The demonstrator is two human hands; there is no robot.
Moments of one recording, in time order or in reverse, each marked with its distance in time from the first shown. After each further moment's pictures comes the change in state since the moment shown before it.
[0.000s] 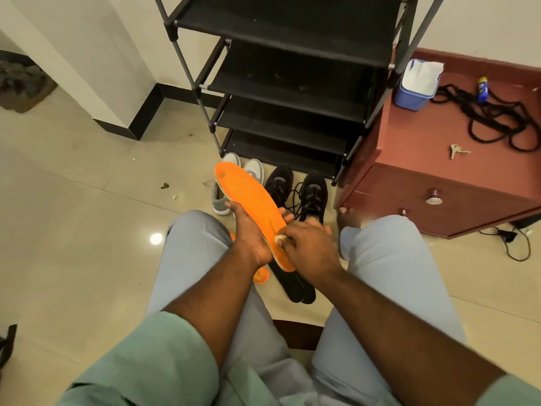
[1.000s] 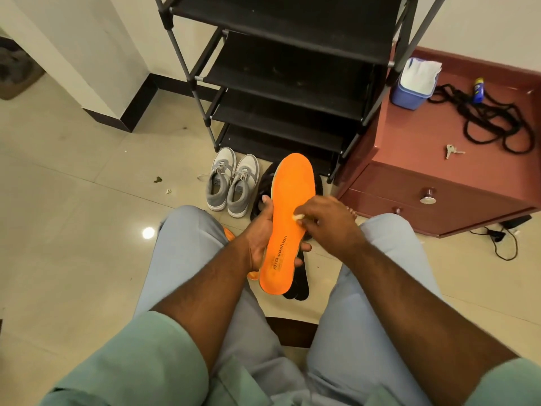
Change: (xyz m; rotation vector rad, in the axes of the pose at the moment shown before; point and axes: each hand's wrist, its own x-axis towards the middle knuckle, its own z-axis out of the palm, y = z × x) left_hand -0.002 -0.004 0.003 0.465 -0.263 -0.302; right_hand 0.025 0.055 -0.024 0.045 0.060 -0.188
